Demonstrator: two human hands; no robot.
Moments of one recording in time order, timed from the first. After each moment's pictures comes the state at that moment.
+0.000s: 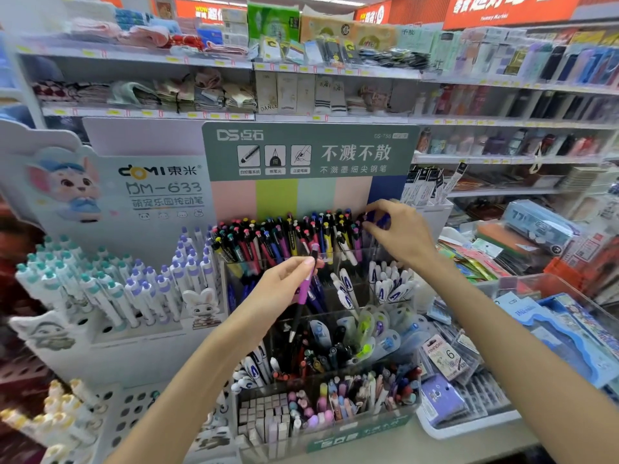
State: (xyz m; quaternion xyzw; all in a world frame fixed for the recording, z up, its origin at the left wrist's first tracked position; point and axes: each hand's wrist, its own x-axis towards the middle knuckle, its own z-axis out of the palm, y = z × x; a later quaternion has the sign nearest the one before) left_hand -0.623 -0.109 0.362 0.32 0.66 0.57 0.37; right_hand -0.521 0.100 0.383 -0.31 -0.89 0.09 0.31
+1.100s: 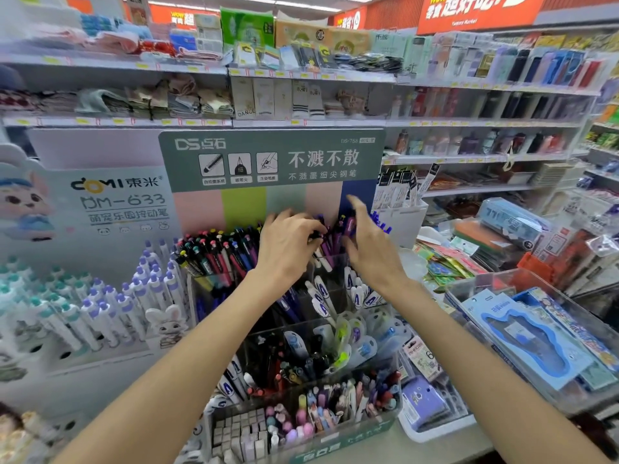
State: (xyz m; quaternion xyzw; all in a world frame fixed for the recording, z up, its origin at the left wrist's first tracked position) left_hand -0.639 -0.008 0.376 0.55 0.78 0.24 -0.17; right_hand -0.516 0.092 0.357 -0.28 -0.88 0.08 0.37
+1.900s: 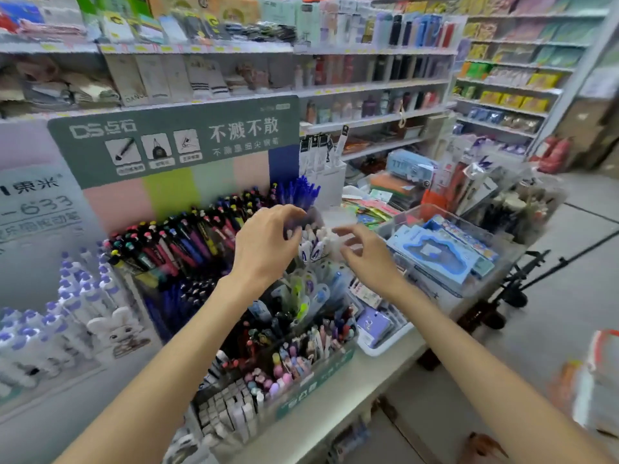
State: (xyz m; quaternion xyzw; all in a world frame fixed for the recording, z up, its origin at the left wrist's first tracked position) left_hand -0.595 -0.035 0.363 0.63 0.68 0.37 -0.06; right_hand -0.423 0.040 0.324 -0.41 -0.78 0.29 0.36
